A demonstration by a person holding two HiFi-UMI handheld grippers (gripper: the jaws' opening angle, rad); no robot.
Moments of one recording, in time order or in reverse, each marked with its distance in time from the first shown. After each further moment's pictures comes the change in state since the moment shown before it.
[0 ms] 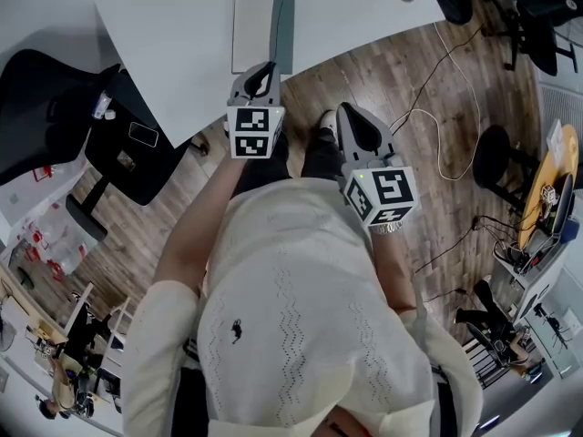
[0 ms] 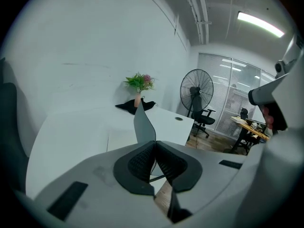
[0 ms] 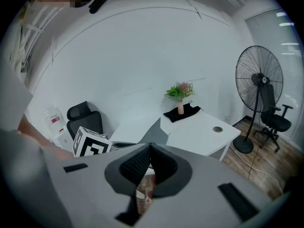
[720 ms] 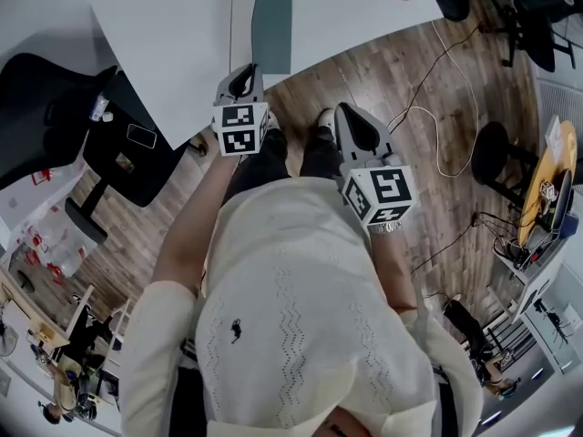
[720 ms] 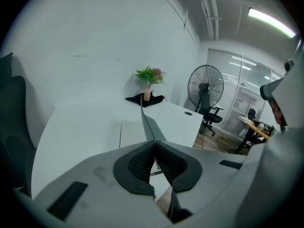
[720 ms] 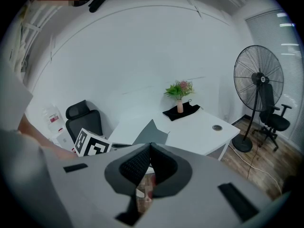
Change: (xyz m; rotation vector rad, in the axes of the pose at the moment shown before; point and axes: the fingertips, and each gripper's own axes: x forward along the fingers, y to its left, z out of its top) left arm -0.001 0.038 -0.026 -0.060 0.058 0.080; right arm 0.002 0.001 -0.003 0.004 0.017 -0.011
